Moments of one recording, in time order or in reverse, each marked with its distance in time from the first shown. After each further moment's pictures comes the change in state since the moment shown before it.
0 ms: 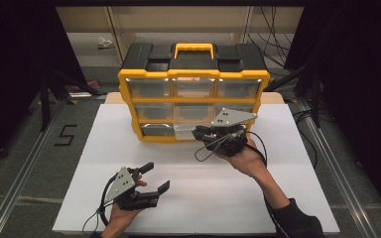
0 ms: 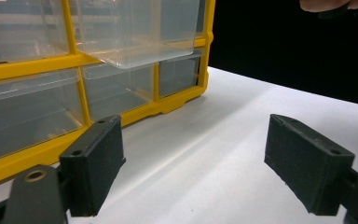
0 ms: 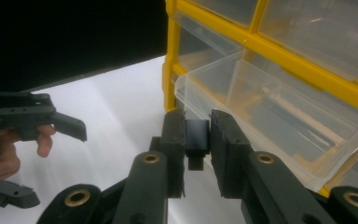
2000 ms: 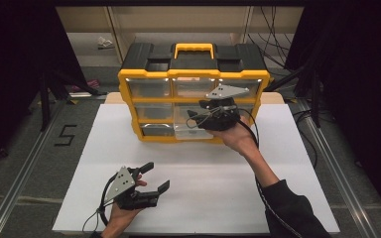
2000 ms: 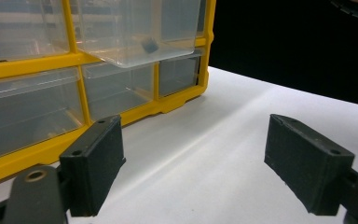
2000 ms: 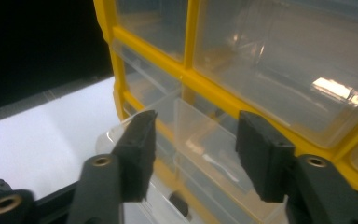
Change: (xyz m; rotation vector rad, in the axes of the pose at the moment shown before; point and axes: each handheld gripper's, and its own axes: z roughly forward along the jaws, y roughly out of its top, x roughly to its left) left arm 0.001 0.000 0.000 0.001 -0.002 -0.001; right arm -0.034 0.033 0.028 -0.009 -0.105 0.067
